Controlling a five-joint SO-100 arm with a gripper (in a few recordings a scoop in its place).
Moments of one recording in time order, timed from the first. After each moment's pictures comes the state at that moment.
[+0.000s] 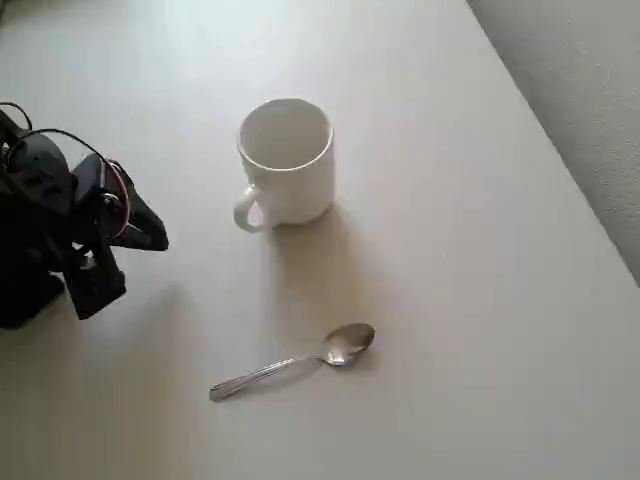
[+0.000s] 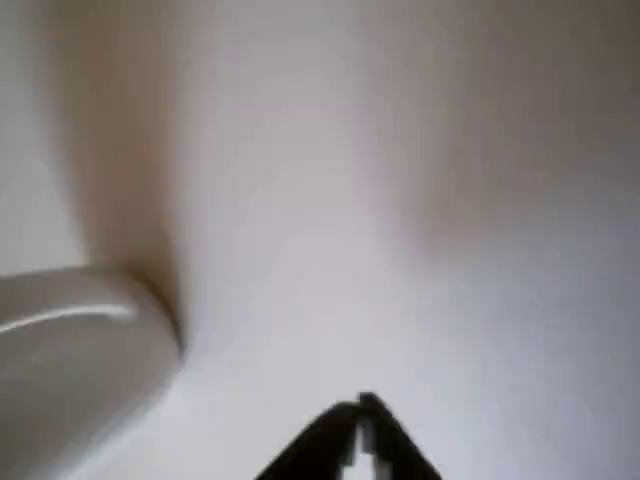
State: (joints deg) arm 15.2 188.1 169.7 75.1 -10.9
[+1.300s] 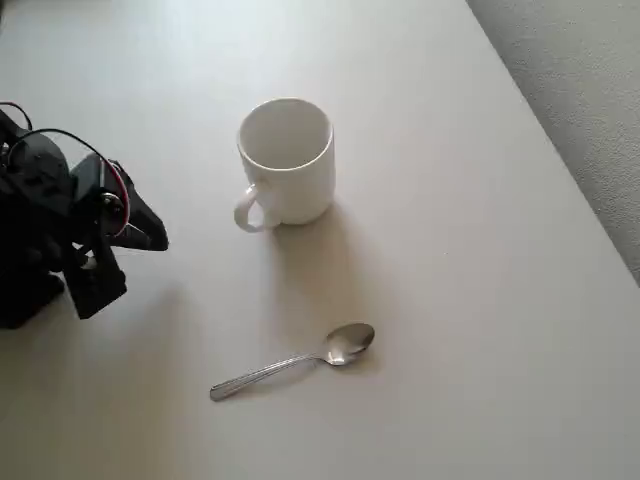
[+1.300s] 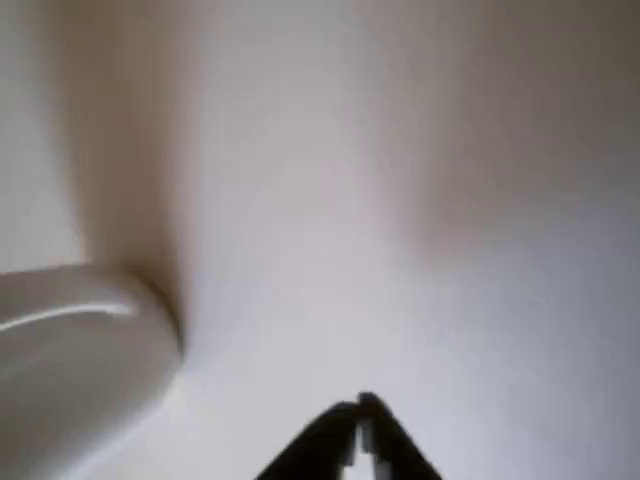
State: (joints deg) arm 15.4 188.1 169.7 74.5 -11.4
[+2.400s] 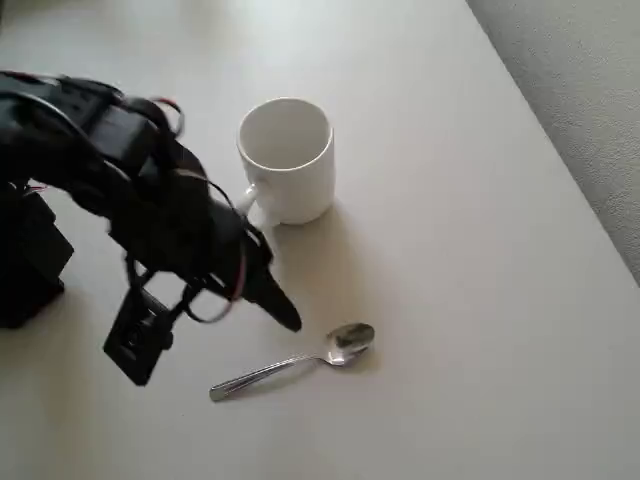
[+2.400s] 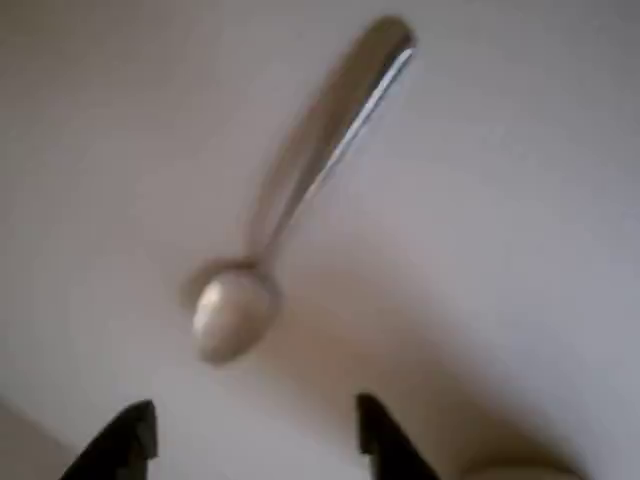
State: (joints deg) arm 36.7 86.8 90.6 70.2 22.5
